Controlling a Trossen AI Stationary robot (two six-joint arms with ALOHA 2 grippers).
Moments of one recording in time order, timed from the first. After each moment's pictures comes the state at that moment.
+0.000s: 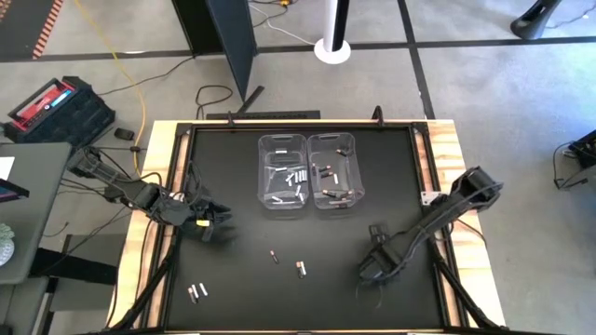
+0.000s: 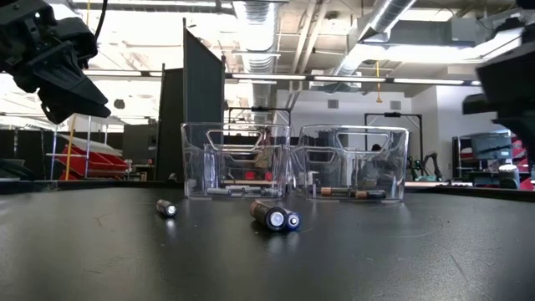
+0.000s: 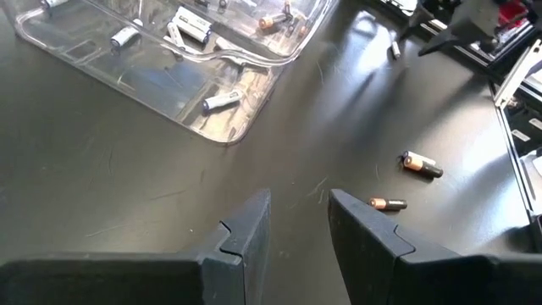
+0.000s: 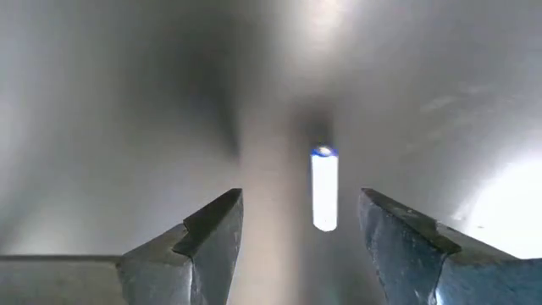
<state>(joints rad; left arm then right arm) -0.47 0.46 0.31 -0.41 -0.56 -0.77 0.61 1.70 1.04 -1.07 0.08 0.42</state>
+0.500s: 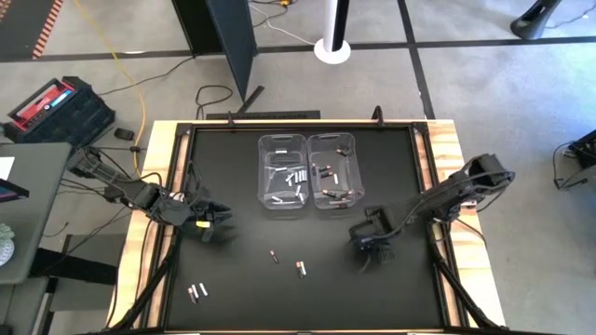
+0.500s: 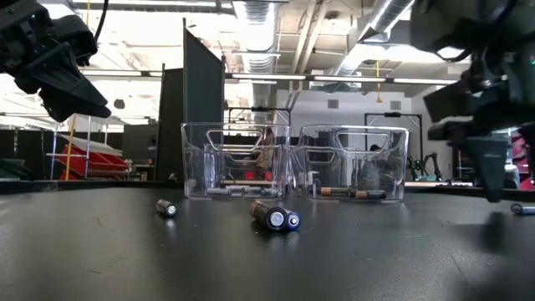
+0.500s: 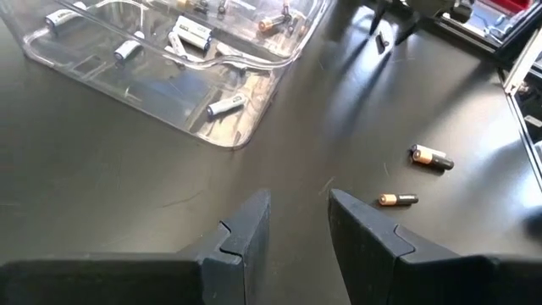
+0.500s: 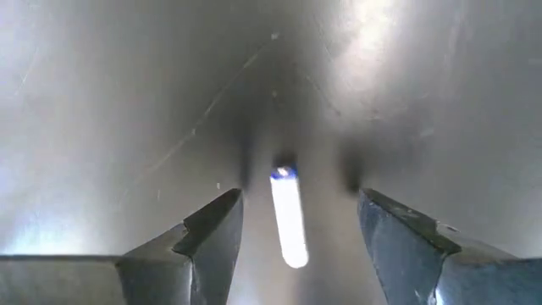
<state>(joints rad) -0.47 0.46 0.31 -0.41 -0.57 -0.70 0.34 1.56 0.81 -0.80 -0.04 0.19</state>
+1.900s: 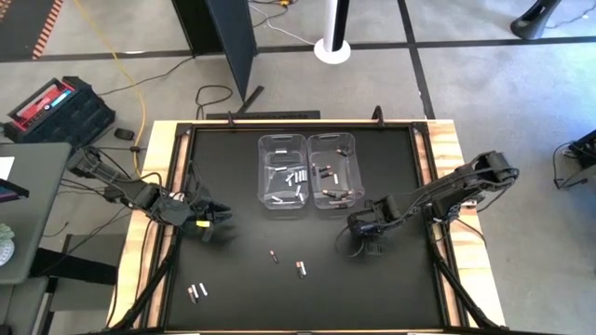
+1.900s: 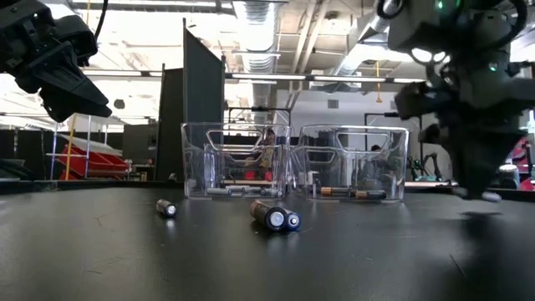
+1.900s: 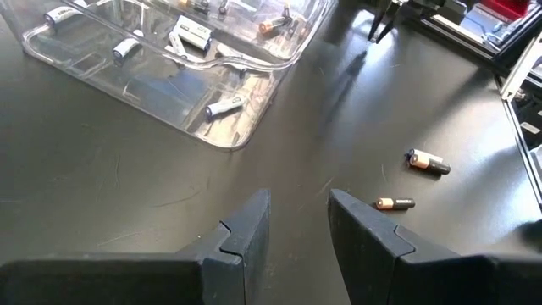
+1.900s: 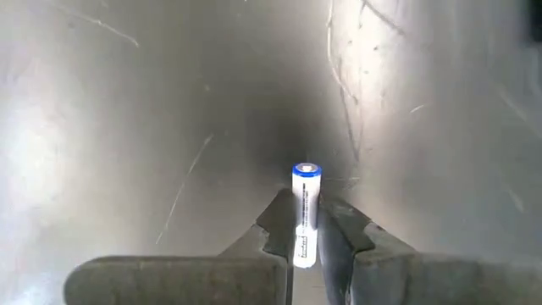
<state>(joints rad) -0.47 0.46 0.31 -0.41 -0.57 -0.72 0.25 1.48 0.77 -0.66 -0.01 0.39</state>
